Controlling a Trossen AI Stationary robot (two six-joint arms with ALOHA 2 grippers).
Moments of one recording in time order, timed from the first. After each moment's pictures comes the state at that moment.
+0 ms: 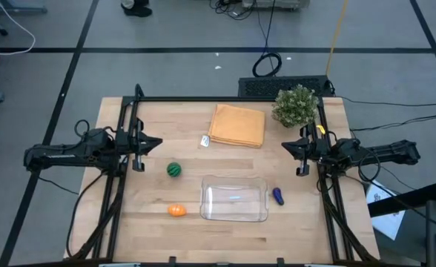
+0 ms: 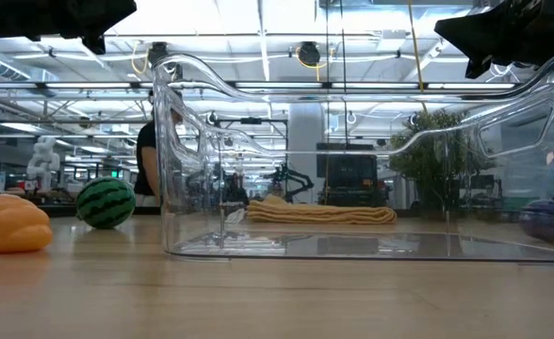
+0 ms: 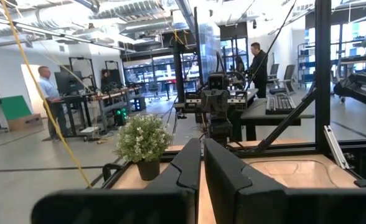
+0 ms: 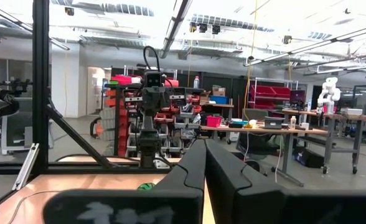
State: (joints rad) left arm 0.05 0.28 0.28 0.18 -0.03 0.13; right arm 0.10 0.25 0.07 0.46 0.24 -0.12
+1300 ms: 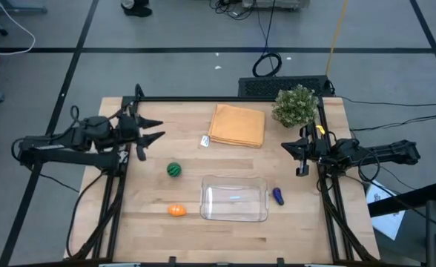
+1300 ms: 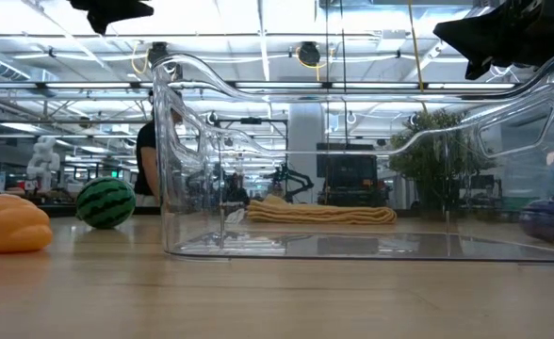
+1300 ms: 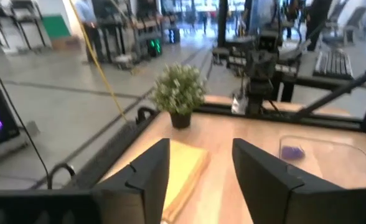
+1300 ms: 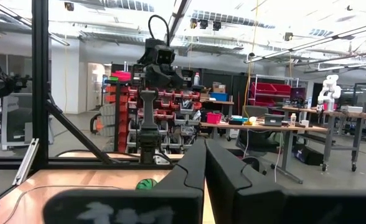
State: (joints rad) left arm 0.05 0.55 0.70 -0.29 -0.23 -0.01; right arm 0.10 0.25 0.07 0.45 0.24 -0.12
